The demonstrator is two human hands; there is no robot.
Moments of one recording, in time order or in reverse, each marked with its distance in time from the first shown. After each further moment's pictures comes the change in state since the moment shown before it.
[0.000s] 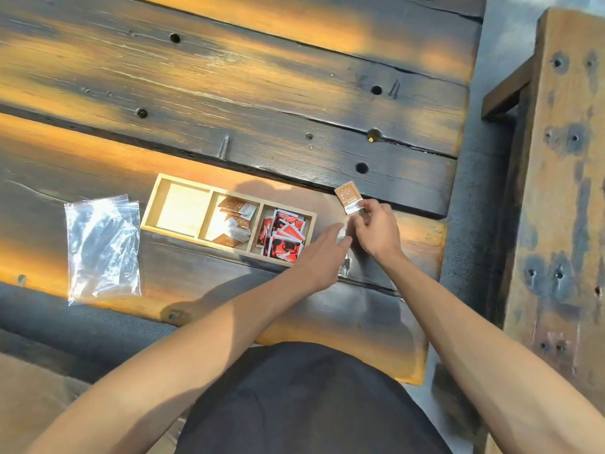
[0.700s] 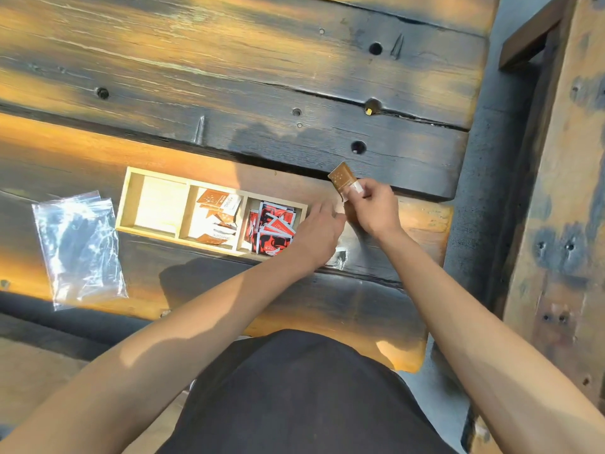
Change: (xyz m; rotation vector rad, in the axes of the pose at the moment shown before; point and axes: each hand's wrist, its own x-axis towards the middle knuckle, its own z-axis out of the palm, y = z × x) left_hand 0.046 -0.009 -0.002 -0.012 0.030 -0.050; right_hand 0.028 -0.008 -0.005 0.254 -0.041 0.120
